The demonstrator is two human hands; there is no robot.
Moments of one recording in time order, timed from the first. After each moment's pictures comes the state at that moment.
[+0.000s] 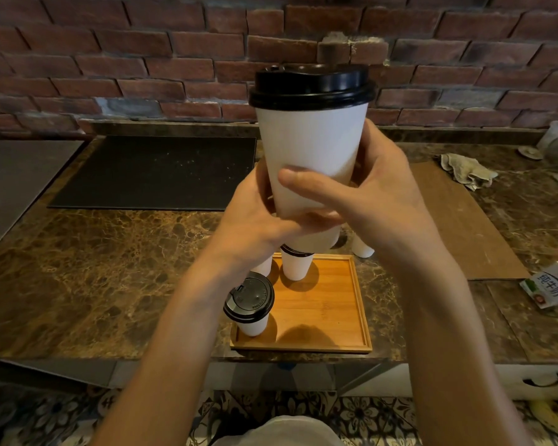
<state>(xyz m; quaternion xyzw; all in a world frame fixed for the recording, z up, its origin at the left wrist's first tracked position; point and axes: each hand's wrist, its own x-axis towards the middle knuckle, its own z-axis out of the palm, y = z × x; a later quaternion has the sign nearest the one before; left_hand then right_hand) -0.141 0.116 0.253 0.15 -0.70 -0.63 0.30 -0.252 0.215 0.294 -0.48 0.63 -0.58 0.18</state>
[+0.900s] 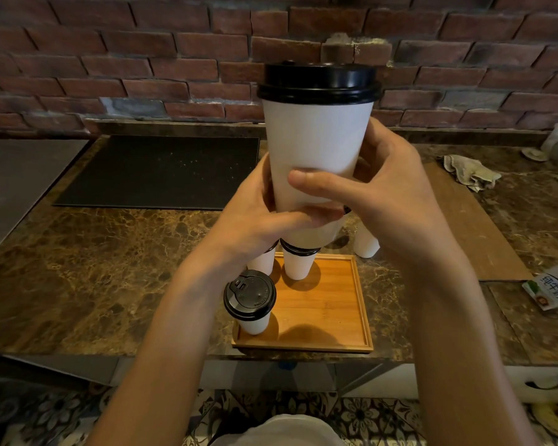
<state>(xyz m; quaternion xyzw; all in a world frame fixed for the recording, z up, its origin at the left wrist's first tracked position) -0.137 0.112 0.257 0.11 -0.71 -0.64 0.27 -0.257 0.219 0.295 -0.48 0.61 -0.60 0.20</state>
